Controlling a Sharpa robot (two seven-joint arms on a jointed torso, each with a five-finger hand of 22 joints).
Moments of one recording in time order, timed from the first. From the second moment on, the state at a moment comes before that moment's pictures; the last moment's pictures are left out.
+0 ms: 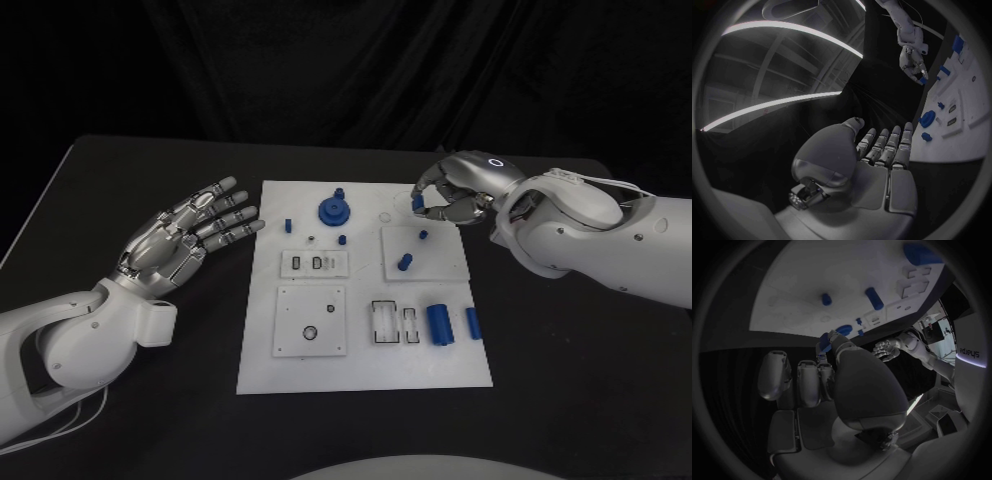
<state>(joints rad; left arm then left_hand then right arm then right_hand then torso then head) 1.24 -1.08 -0.21 1.67 0.13 0.20 0.68 1.35 0.24 0.13 0.12 0.53 0.33 0.14 0.09 0.05 0.19 0.26 0.36 0.06 0.27 0.29 0.32 0.06 0.08 0.36 0.29 0.22 0.09 1.46 -1.00 -0.25 1.68 -1.53 -0.47 -0.15 1.40 -0.05 0.20 0.13 0.26 0.99 0.09 0.23 0.26 1.41 0.01 1.46 1.31 1.47 -0.05 1.39 1.31 0.08 1.39 0.06 1.27 1.31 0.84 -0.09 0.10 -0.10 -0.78</state>
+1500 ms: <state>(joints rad) 1.24 -1.07 -0.21 1.65 0.13 0.20 0.68 1.35 0.24 0.13 0.12 0.53 0.33 0.14 0.09 0.05 0.19 0.26 0.37 0.06 0.27 0.29 0.32 0.06 0.08 0.36 0.29 0.22 0.09 1.40 -0.72 -0.25 1.67 -1.64 -0.29 -0.23 1.39 -0.06 0.21 0.10 0.29 0.92 0.11 0.24 0.33 1.40 0.03 1.46 1.31 1.47 -0.04 1.39 1.31 0.08 1.39 0.07 1.24 1.31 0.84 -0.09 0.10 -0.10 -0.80</state>
